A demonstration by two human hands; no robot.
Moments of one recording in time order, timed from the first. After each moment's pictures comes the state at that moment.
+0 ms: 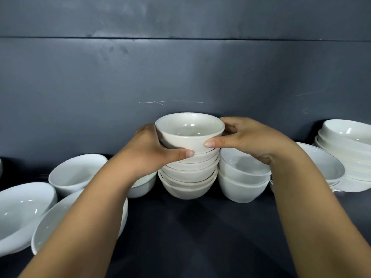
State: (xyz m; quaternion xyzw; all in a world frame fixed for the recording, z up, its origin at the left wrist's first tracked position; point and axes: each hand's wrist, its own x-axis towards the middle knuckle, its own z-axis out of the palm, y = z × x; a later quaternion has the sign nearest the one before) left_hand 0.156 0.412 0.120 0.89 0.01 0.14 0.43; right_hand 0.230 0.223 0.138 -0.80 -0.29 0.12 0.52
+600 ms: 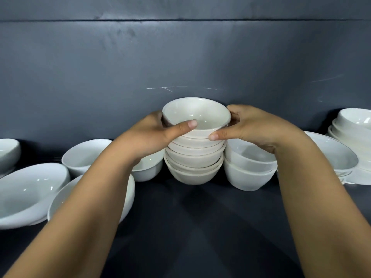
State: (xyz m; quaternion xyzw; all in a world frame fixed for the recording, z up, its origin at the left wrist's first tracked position) left_hand 0.149 0.409 0.123 0.87 0.01 0.12 0.48; right_hand 0.229 0.227 0.136 -0.81 -0.30 0.12 0.48
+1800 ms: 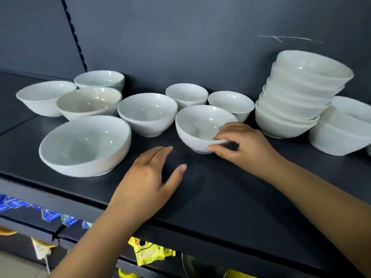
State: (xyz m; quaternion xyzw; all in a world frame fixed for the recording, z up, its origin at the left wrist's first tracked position) left_hand -0.067 0.489 -0.008 0.93 0.17 0.25 0.22; right_hand 0.099 0.352 0.022 -0.77 -0.54 -0.11 0.30
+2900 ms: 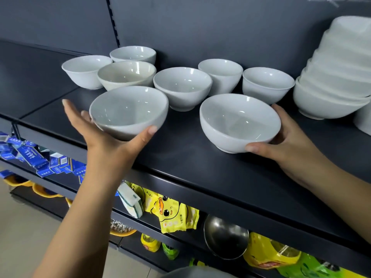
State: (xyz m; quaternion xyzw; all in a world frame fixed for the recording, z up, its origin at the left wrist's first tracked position) left_hand -0.125 0.539 -0.011 0.69 0.33 0.45 0.45; right_hand 0.063 0.334 0.002 -0.71 -0.39 0.18 0.56
